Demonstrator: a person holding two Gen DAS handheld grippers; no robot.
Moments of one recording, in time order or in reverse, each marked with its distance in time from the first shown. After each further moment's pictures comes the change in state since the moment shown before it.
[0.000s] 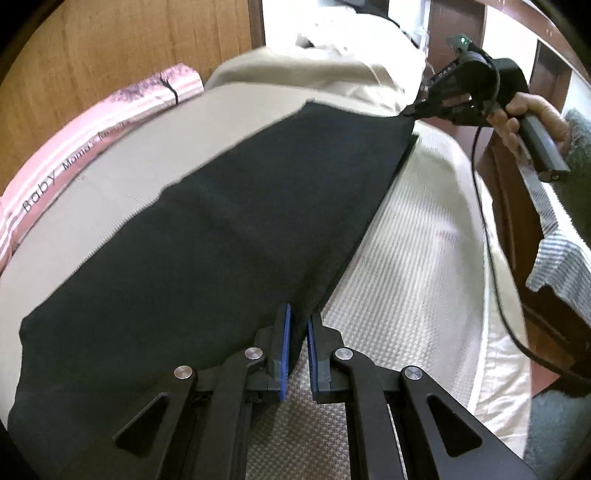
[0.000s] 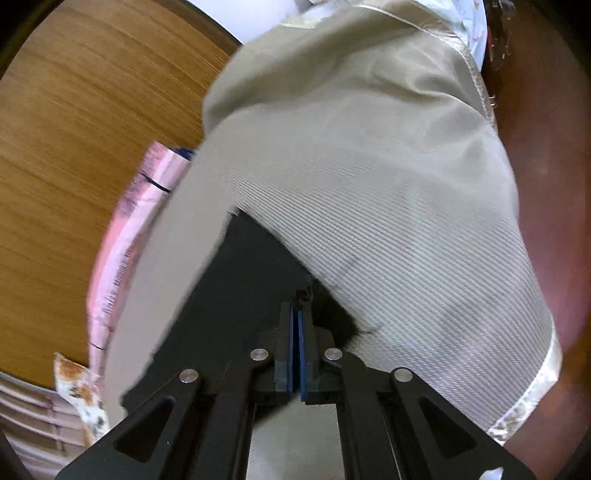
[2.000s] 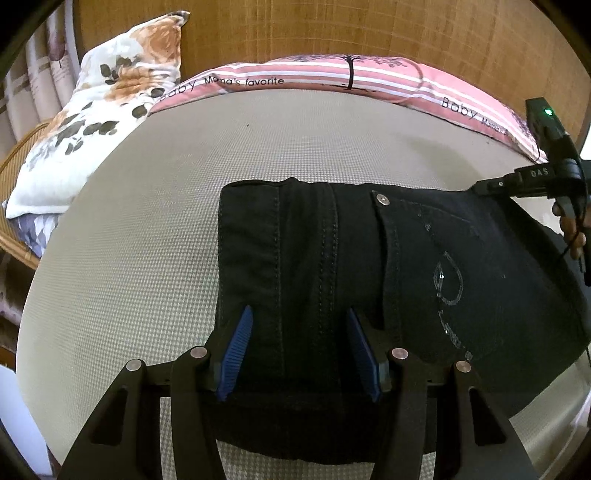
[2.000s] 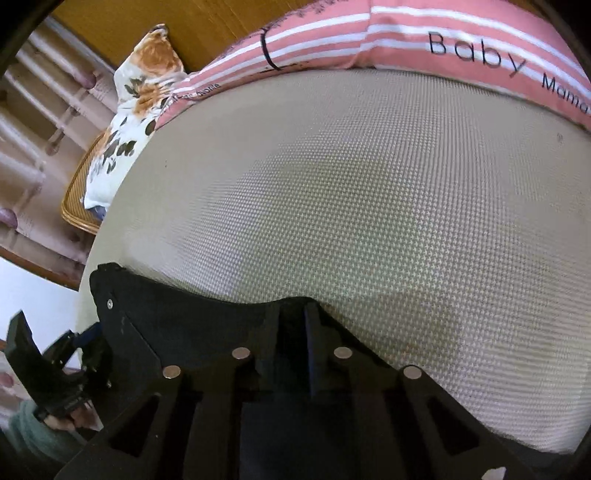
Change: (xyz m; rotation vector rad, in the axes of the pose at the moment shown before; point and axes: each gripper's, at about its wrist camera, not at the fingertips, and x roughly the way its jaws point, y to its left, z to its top) left arm -0.183 0.270 -0.250 -0.912 -0.004 0.563; right arm 0.232 0.452 -0.246 -1.087 0.594 0.283
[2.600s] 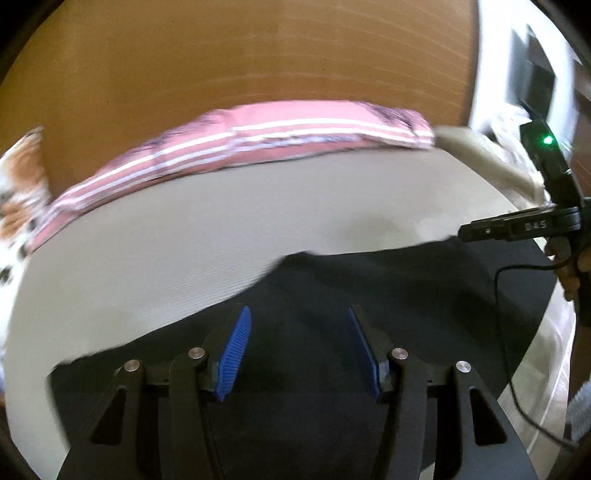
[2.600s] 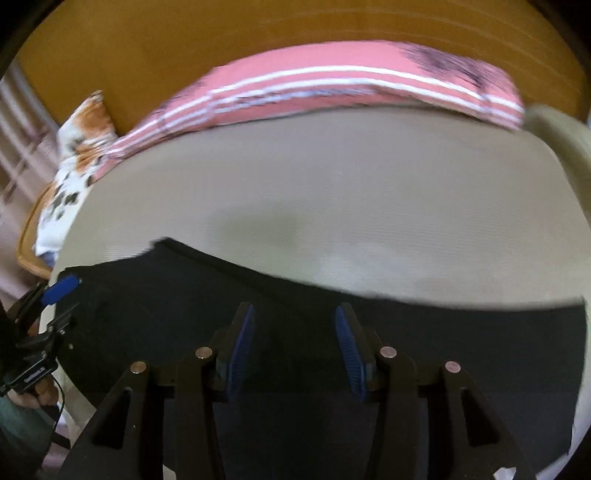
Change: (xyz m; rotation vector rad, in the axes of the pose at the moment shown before) left arm -0.022 -0.182 0.063 0.368 -0.137 -0.296; right arm -0.164 -0.085 -0.125 0.220 -0.182 -0.305
